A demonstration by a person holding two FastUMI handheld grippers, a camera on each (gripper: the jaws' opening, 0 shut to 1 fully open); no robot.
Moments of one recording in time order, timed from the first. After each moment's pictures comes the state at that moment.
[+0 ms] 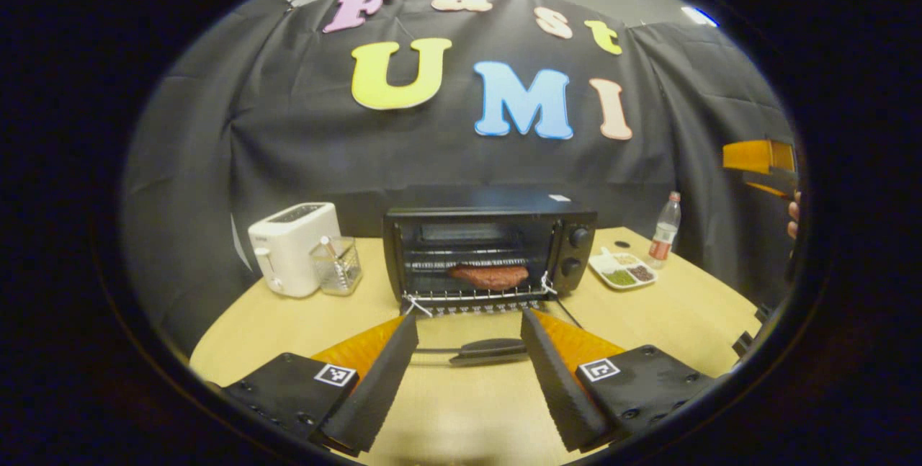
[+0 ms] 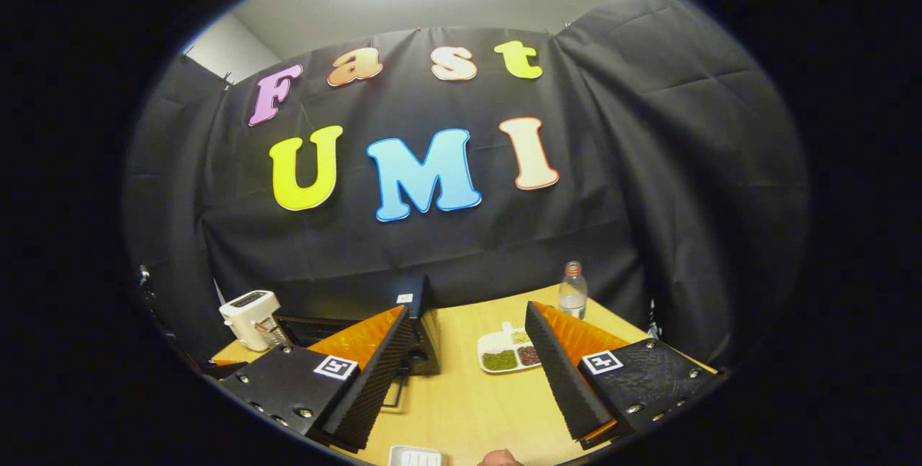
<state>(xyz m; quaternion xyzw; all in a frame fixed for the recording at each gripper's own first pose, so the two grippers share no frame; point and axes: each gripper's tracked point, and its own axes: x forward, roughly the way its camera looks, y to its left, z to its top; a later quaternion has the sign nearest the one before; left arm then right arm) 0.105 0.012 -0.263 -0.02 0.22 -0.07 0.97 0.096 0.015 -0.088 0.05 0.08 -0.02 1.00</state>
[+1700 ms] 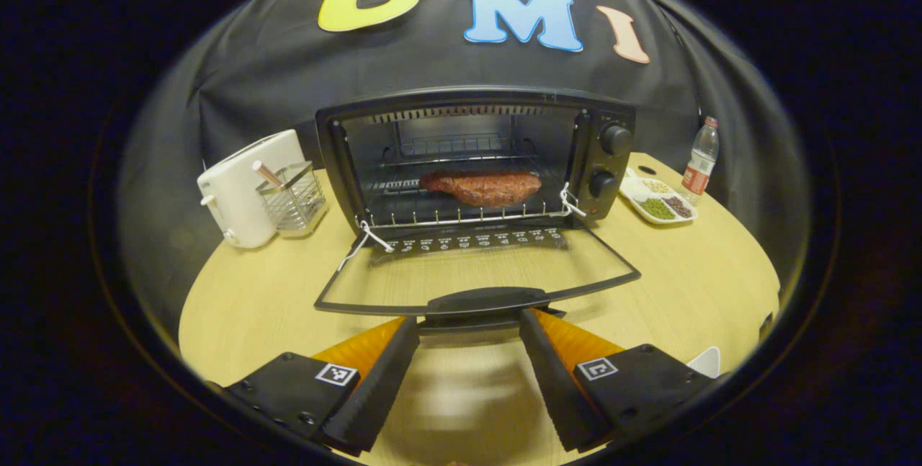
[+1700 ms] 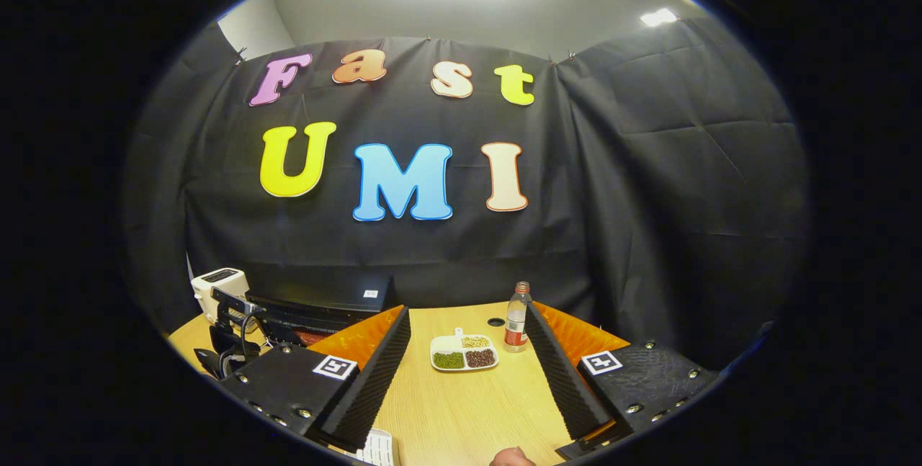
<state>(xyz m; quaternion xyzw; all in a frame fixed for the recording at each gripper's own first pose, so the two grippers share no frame) 0.148 -0.019 -0.365 0.00 0.36 -0.06 0.93 0.049 -0.007 -0.065 -0.01 0.07 -0.06 1.00</state>
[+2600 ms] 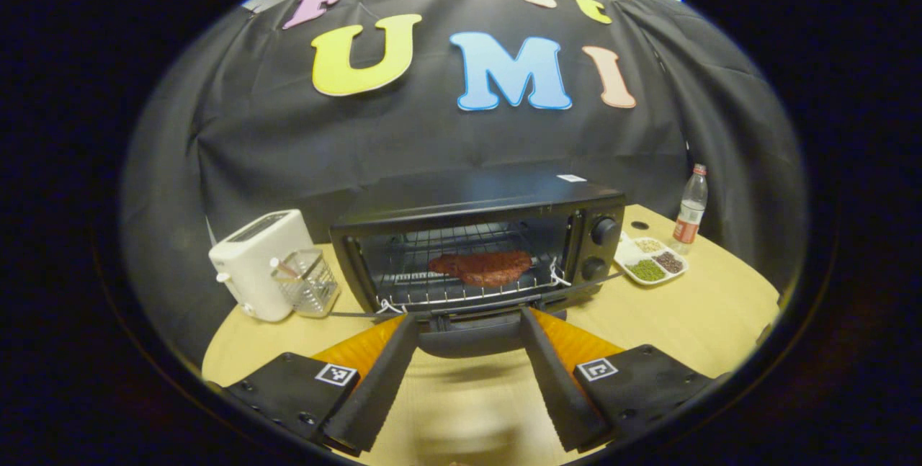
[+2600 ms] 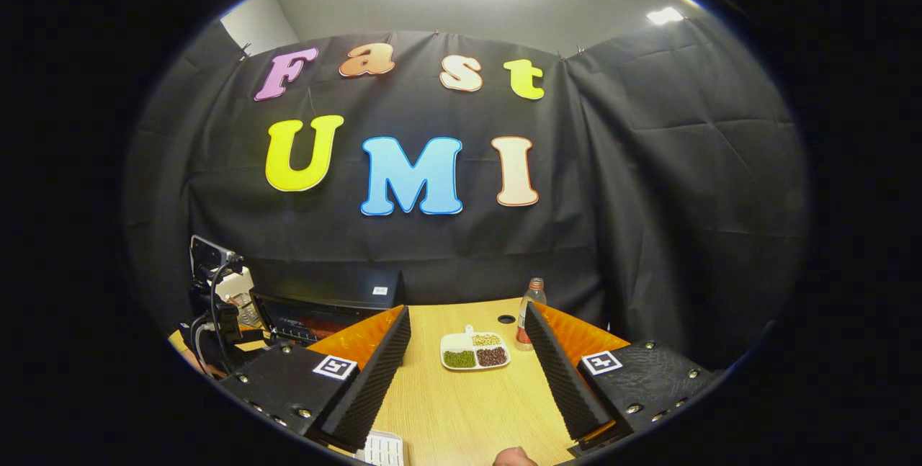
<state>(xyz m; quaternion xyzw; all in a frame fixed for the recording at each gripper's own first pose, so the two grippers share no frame) 0.210 -0.013 -0.271 0.03 0.23 -0.08 0.97 0.064 0.013 -0.078 -0.01 0.08 -0.05 1.00</state>
